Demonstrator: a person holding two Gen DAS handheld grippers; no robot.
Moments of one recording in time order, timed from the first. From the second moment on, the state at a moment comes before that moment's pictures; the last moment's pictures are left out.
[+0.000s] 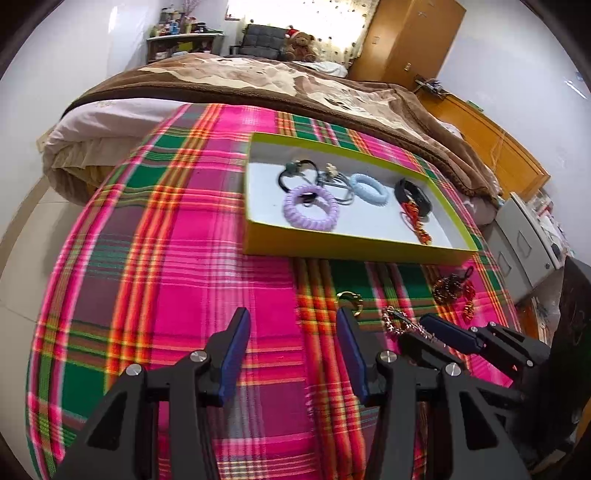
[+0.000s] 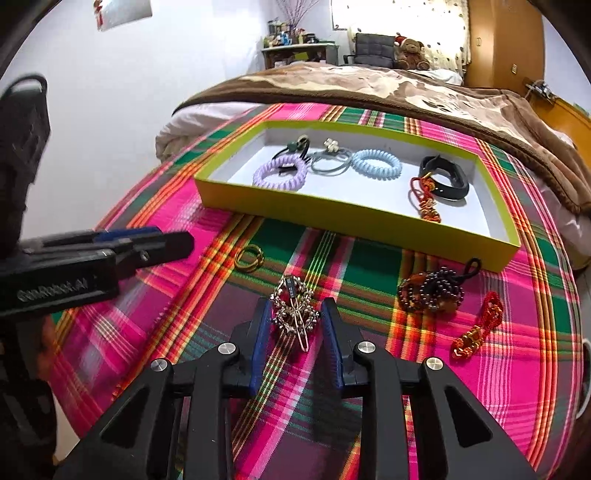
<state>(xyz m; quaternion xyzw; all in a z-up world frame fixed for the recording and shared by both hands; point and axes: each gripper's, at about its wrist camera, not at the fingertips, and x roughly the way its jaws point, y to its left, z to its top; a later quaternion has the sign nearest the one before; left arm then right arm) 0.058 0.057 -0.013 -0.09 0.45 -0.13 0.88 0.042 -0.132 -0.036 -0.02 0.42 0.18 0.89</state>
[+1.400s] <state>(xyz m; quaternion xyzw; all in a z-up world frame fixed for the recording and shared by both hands) 0.073 0.000 -0.021 0.03 0.45 -0.12 0.88 0.031 -0.182 -0.014 0.04 0.39 0.17 0.91</state>
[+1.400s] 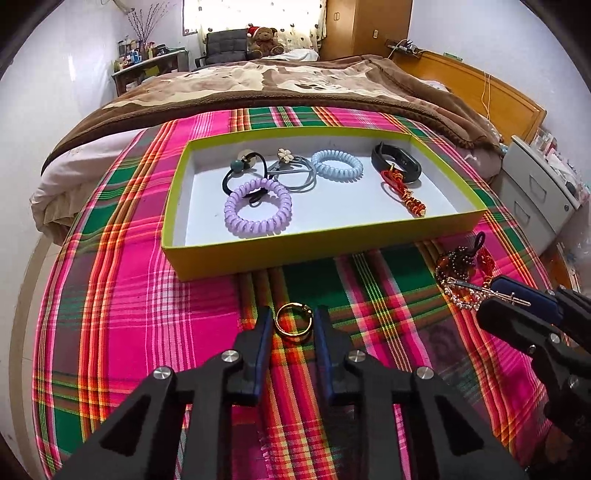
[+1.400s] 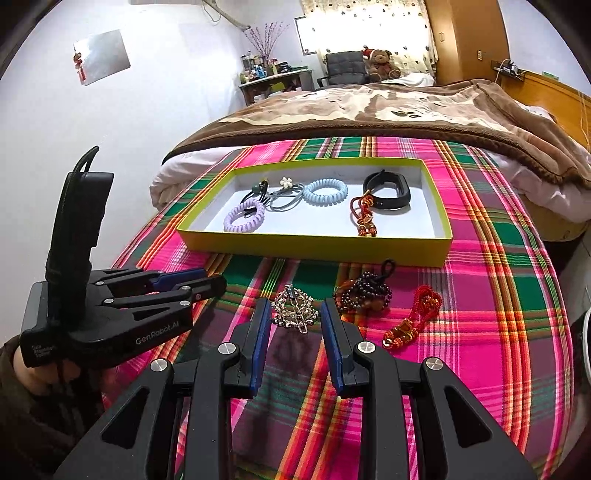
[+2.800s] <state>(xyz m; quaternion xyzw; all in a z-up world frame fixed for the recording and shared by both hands) 0.148 -0.035 -0.001 0.01 0.44 -0.17 0.88 0.195 -0.207 -0.002 0.03 0.40 0.14 0.90</state>
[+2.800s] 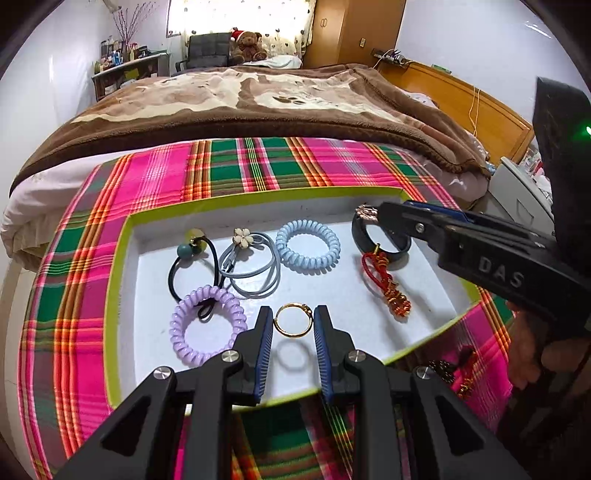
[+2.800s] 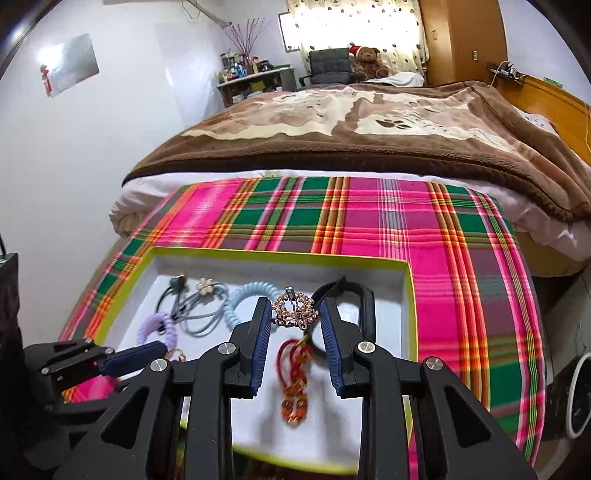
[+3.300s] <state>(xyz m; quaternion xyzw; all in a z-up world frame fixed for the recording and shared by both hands) 0.159 -0.036 -0.015 0.00 0.46 -0.17 0.87 0.219 -0.195 -0.022 0.01 0.43 0.14 0.89</state>
